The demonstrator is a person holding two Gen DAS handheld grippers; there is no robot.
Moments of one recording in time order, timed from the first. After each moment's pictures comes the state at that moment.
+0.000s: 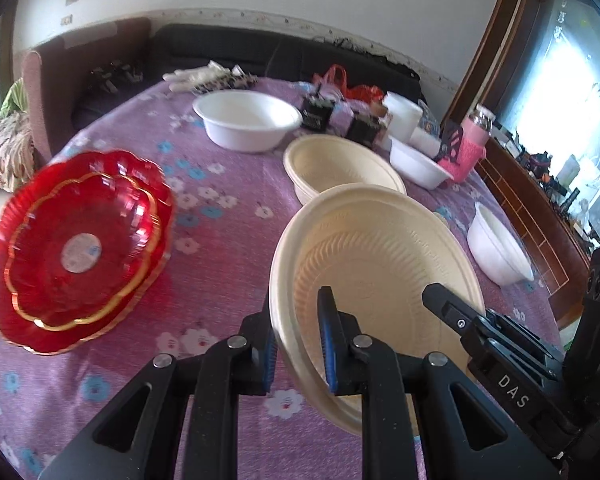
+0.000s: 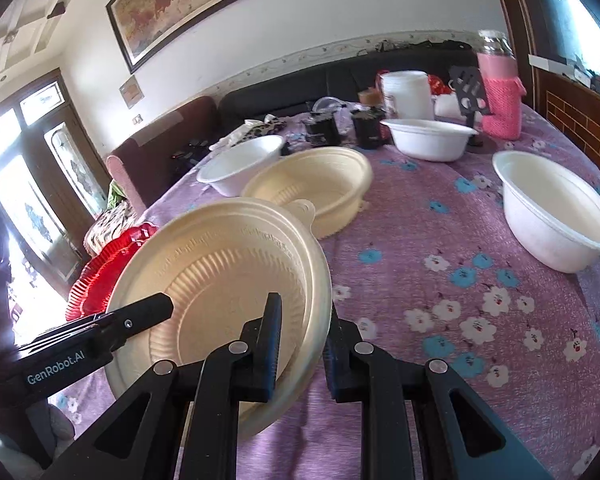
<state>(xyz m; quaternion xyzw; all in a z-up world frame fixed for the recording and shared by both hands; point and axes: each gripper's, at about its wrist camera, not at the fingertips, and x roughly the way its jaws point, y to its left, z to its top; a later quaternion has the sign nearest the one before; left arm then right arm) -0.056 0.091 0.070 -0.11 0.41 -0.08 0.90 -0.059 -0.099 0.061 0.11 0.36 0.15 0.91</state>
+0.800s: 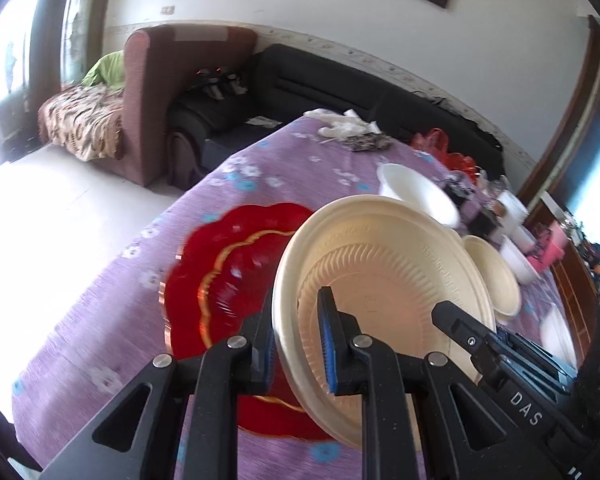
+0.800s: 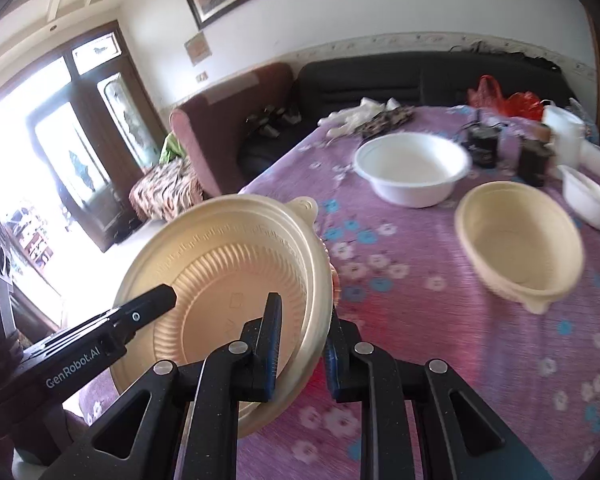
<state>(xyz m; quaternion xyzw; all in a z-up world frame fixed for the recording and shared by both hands) -0.051 0.271 0.081 -0.18 0.37 0.06 0.91 -0.005 0.088 0.084 0.05 0.39 0.26 0.88</state>
